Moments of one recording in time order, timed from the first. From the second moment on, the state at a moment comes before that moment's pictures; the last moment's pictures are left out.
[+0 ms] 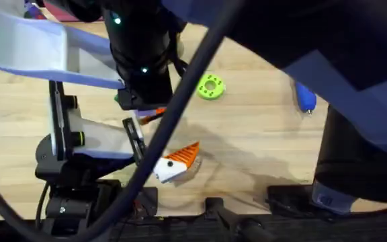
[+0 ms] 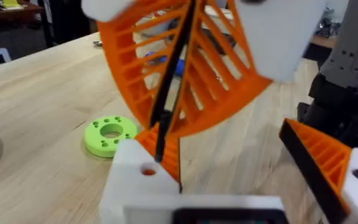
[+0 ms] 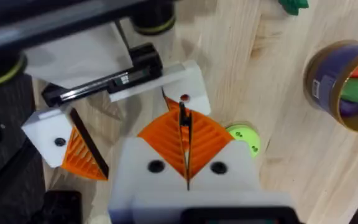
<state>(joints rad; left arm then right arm) -0.03 0.00 0.01 -0.11 1.11 -0.03 1.10 2.08 2.41 -1.65 0.00 -0.63</state>
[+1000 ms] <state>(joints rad) -0.03 0.00 0.01 -0.11 1.12 -0.03 1.10 2.13 2.41 -1.65 0.00 -0.63</state>
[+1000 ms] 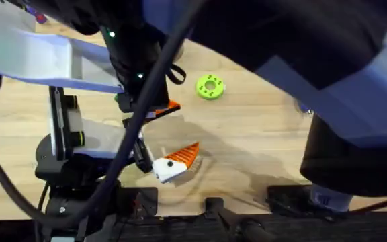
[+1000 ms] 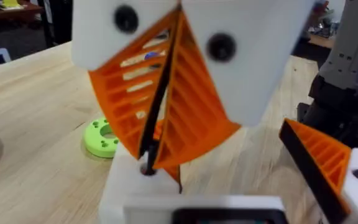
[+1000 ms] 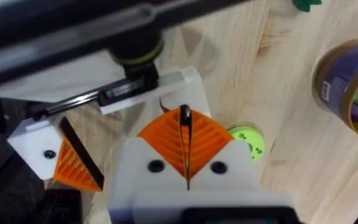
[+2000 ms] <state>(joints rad) -0.03 0.01 0.01 -0.12 1.12 -0.04 1.10 2.16 2.41 -1.64 0.02 -0.63</state>
